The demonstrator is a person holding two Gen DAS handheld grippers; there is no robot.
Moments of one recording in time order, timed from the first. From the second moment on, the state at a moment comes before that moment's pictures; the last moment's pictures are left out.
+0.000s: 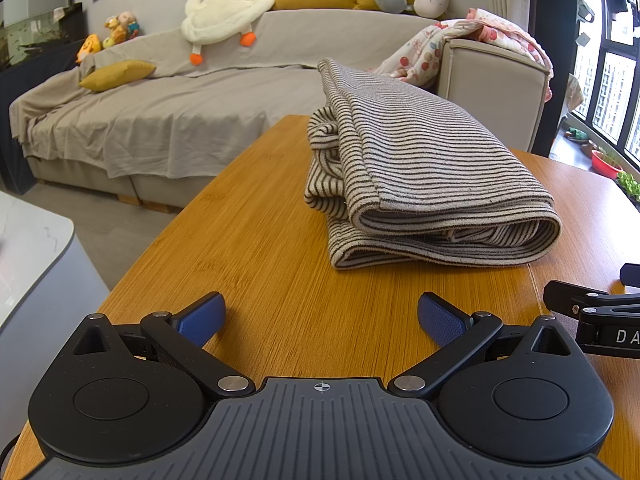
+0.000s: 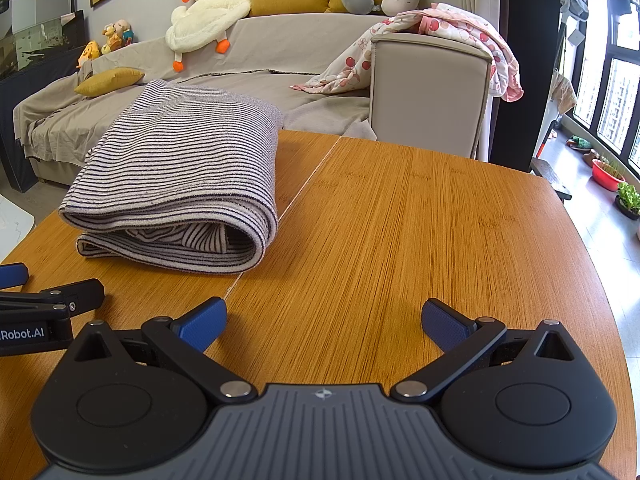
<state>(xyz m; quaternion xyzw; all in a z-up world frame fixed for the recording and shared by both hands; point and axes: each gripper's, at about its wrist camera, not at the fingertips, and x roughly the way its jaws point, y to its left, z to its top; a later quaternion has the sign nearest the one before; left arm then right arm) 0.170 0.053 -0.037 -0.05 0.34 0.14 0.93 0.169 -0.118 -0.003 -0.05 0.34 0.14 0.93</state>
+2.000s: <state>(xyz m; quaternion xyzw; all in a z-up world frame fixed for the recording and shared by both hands) 0.162 0.057 -0.033 -0.04 0.36 0.10 0.93 0.154 -0.112 -0.004 -0.05 0.34 0.14 0.93</state>
